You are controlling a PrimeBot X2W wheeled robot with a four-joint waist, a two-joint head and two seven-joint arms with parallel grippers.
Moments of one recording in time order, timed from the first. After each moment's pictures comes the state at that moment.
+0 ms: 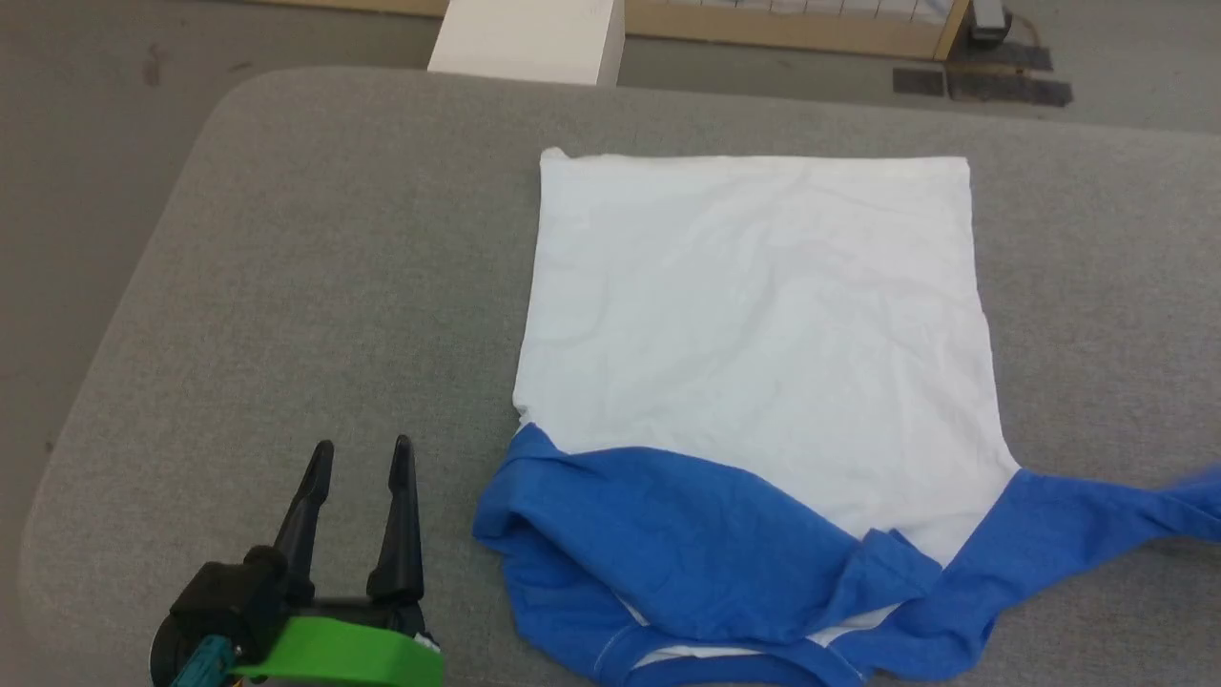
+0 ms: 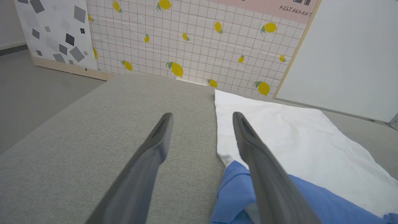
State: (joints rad) left arm 0.11 0.23 -0.23 -0.22 -0.41 0.13 -0.21; right arm -0.29 -0.40 -0.73 0.21 0.09 0.13 0.53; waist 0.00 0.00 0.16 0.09
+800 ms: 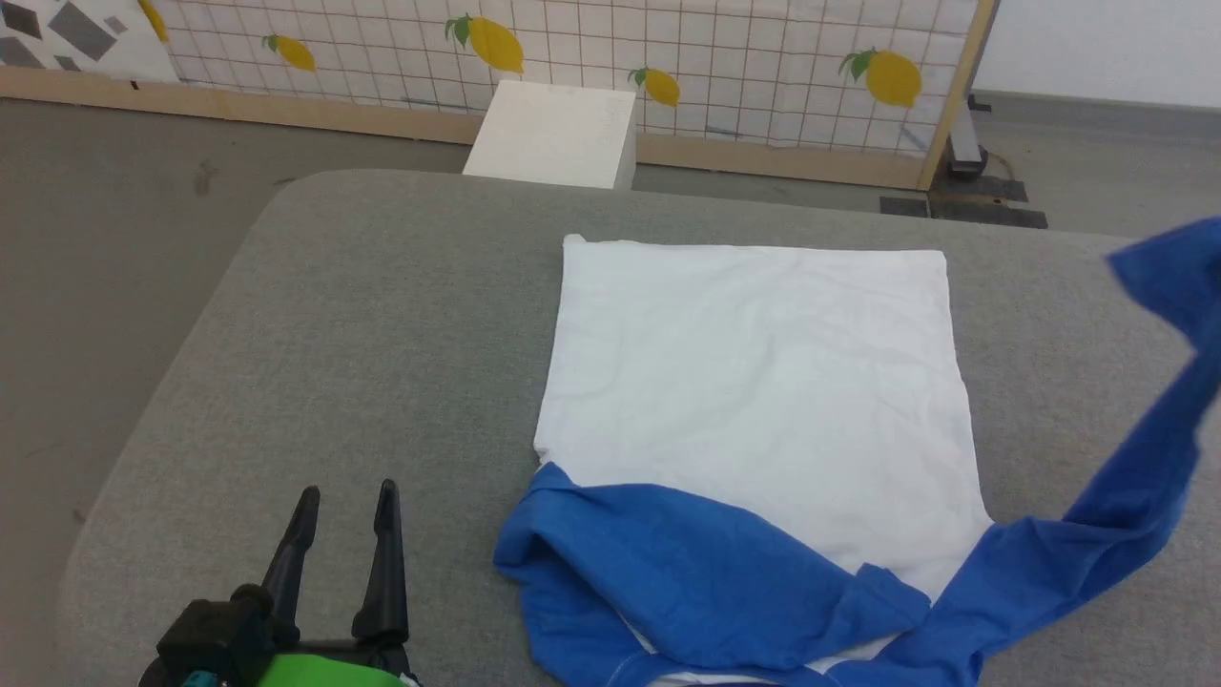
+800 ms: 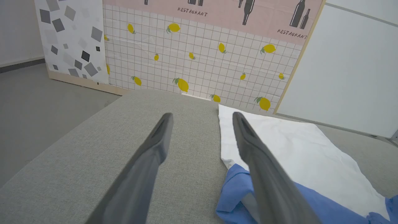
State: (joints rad) left arm 0.19 0.25 -0.22 -0.25 -0.42 0.15 -0.19; right arm -0.25 -0.37 -0.24 -0.12 0.25 0.13 0.54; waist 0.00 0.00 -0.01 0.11
